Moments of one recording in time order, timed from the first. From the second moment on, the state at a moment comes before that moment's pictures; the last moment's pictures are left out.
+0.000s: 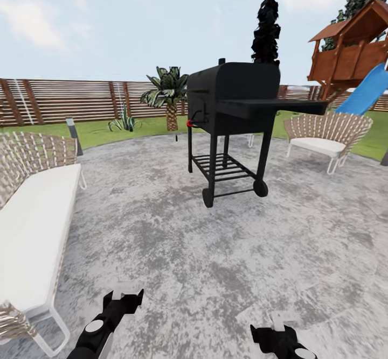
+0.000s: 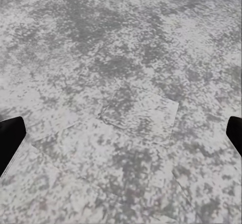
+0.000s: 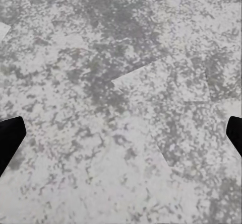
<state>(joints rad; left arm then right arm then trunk) -0.22 0.00 0.00 -1.01 0.01 0.18 0.00 -0.01 0.01 0.00 -1.28 0.02 0.49 0.00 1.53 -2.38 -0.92</state>
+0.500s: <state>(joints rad) -0.22 0.00 0.01 -1.01 0.01 0.18 0.00 -0.01 0.01 0.00 -1.28 0.02 0.49 0.00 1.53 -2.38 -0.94</state>
